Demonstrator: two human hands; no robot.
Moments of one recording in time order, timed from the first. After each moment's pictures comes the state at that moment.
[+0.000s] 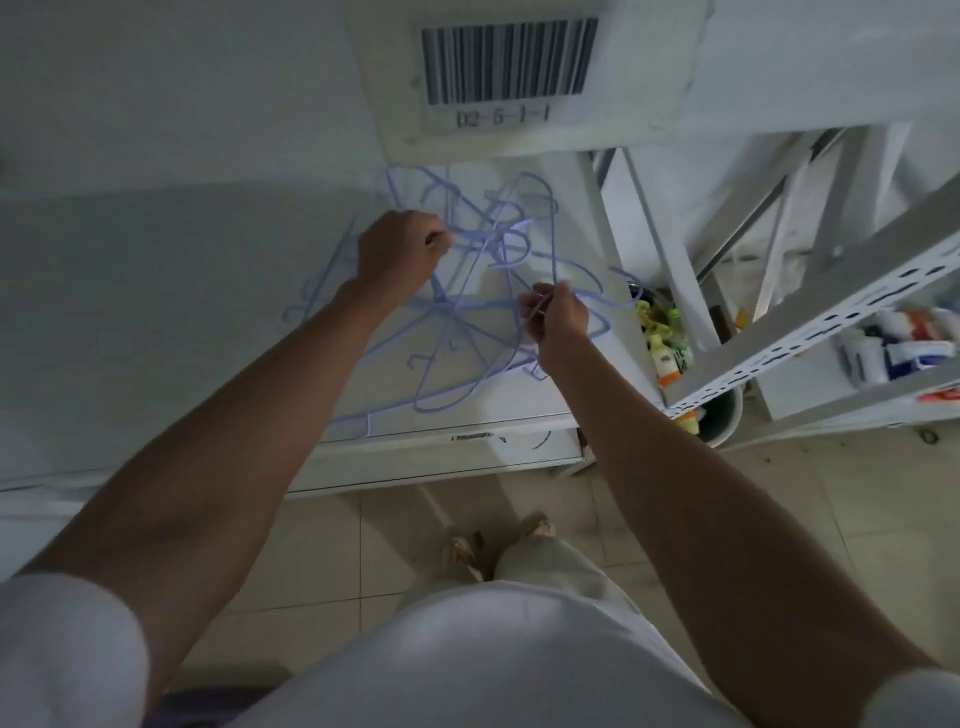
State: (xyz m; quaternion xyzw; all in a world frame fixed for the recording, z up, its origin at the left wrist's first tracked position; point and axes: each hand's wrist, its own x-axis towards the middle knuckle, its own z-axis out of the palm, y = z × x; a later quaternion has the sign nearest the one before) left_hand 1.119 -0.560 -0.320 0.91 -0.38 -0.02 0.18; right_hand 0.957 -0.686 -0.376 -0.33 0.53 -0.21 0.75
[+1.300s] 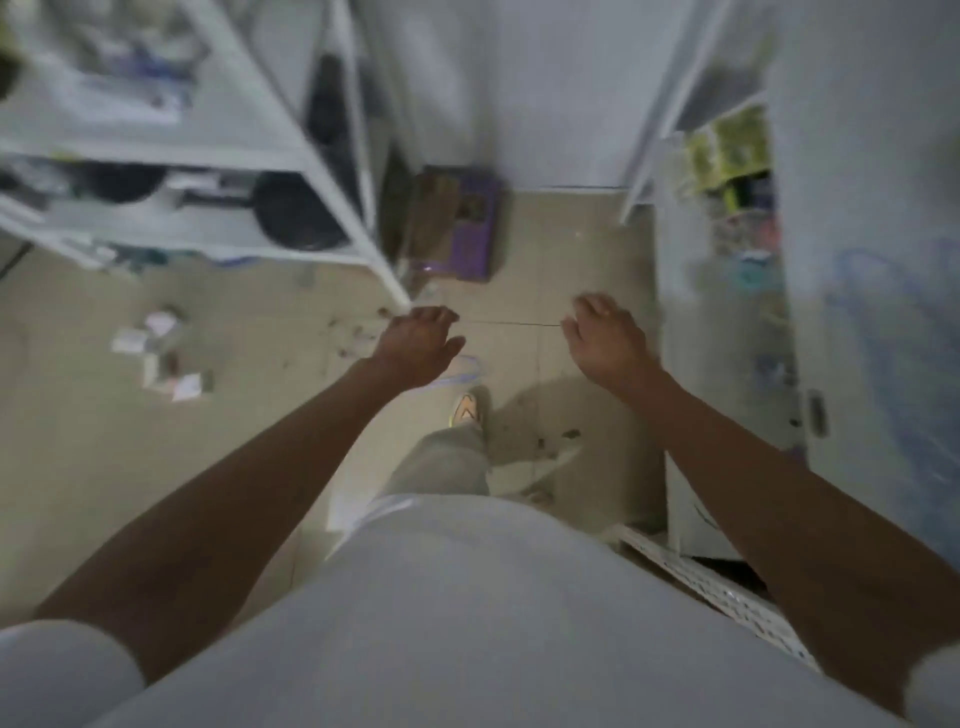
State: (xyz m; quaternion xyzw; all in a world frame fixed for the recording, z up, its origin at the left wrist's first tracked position) left_hand 0.515 -0.259 -0.432 0.90 0.38 -0.15 0.16; right_hand 0.758 -0.400 -0.438 0.81 0.56 -0.18 -0.06
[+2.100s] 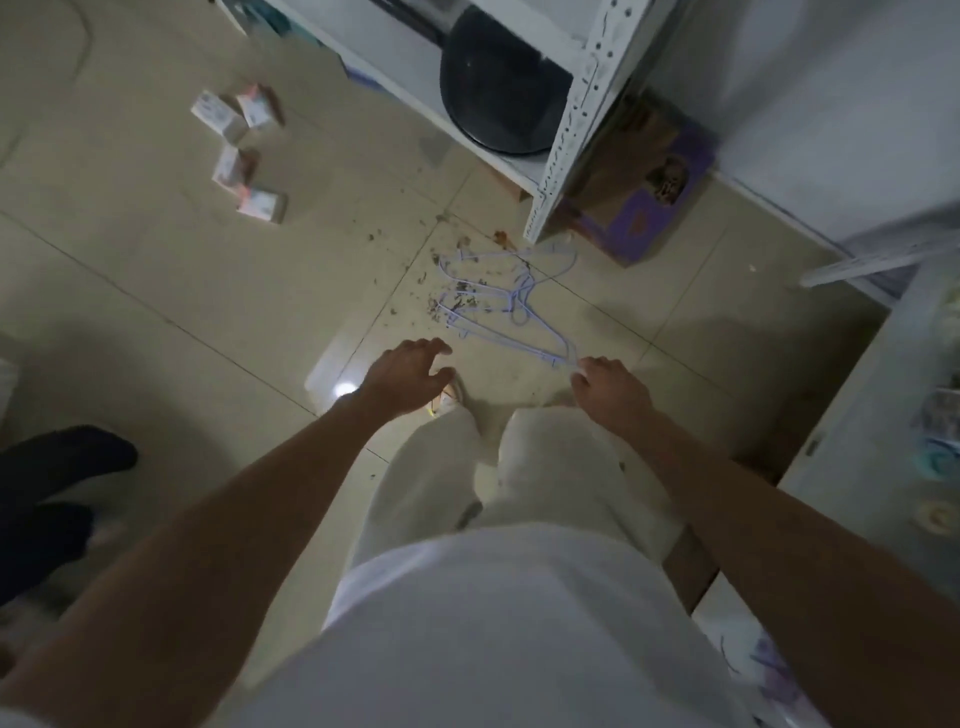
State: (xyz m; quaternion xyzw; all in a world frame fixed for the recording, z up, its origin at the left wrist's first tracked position) left_hand 0.257 -0.154 -0.577 0.69 0.60 -0.15 0.38; right_hand 0.568 -0.180 -0.596 0.69 0.60 -0.37 0.17
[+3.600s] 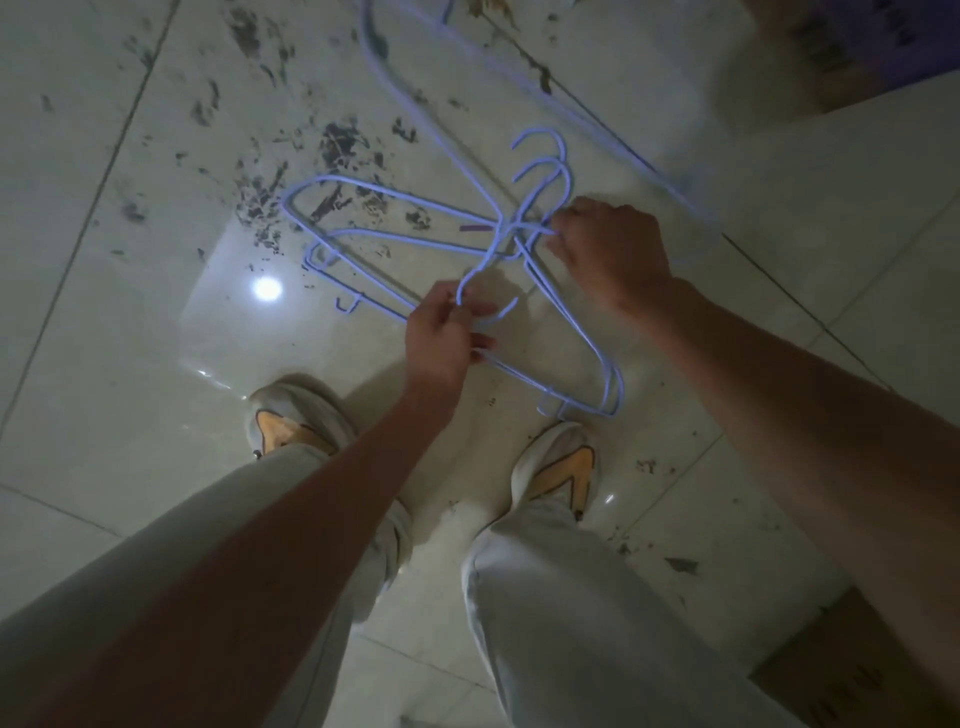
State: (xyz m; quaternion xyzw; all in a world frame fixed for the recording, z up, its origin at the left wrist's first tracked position) left_hand 0.424 -0.108 -1.264 0.18 0.74 0.26 0.59; right_hand 0.607 -0.001 -1.271 0.55 0.80 -0.19 0.16
